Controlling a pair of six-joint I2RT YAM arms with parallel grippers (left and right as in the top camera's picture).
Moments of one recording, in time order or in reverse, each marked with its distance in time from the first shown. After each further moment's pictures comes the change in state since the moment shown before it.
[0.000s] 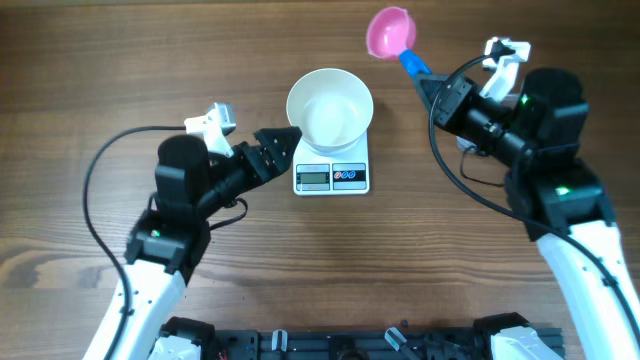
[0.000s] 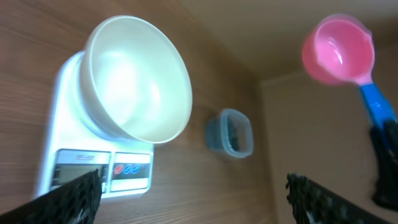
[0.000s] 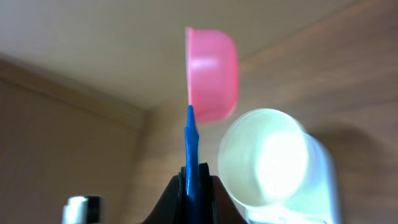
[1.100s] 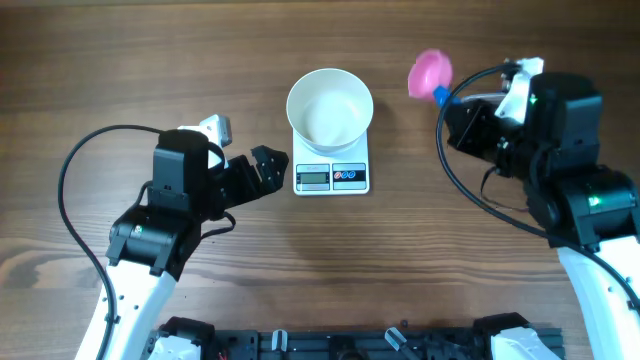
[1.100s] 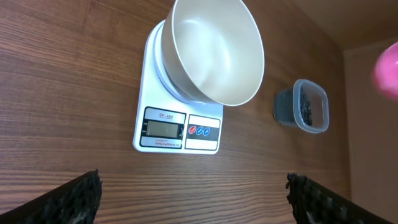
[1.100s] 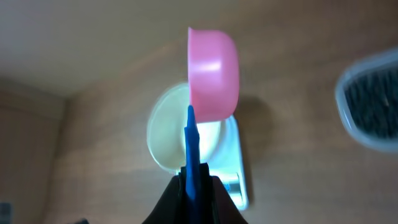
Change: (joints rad) left arm 0.000 -0.001 0.126 -0.408 -0.124 0.188; right arm 0.000 -0.024 0.116 -0.356 0.184 -0.135
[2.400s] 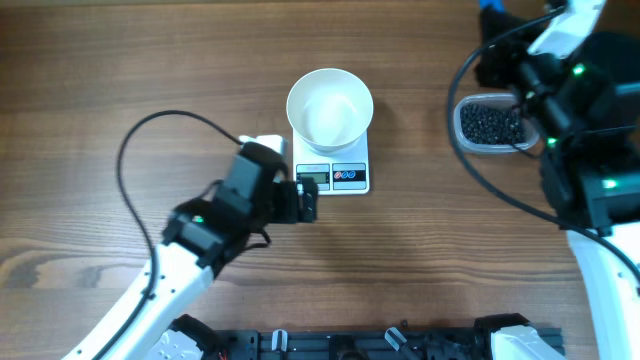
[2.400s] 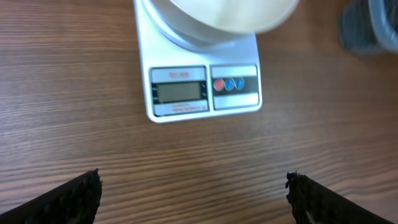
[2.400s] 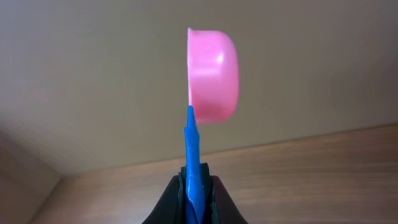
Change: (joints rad) left arm -0.341 0.127 0.000 -0.047 -0.306 0.118; right arm -0.061 0.067 0.140 0.367 0.119 -0.181
